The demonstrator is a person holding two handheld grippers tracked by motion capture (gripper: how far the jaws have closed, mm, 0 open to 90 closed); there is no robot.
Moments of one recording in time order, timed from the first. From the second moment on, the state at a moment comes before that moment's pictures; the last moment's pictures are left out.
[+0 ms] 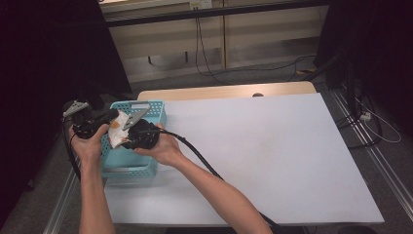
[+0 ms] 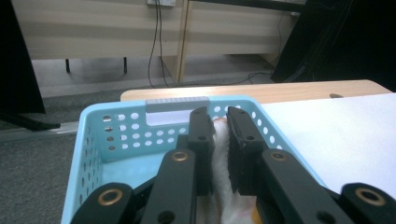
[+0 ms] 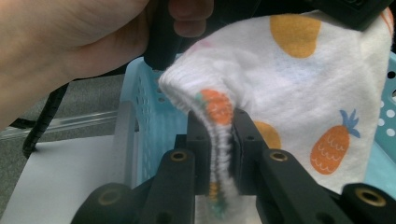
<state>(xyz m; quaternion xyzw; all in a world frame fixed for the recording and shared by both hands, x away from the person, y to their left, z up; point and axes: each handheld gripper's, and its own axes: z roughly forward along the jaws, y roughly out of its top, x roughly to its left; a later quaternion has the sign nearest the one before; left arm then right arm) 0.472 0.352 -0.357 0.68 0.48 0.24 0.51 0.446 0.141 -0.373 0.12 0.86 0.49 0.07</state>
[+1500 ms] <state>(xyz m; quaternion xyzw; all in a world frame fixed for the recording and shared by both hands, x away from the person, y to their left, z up) 0.489 0.361 -0.402 0.69 0.51 0.23 0.45 0.458 0.160 -0.411 0.15 0.87 0.46 0.05</state>
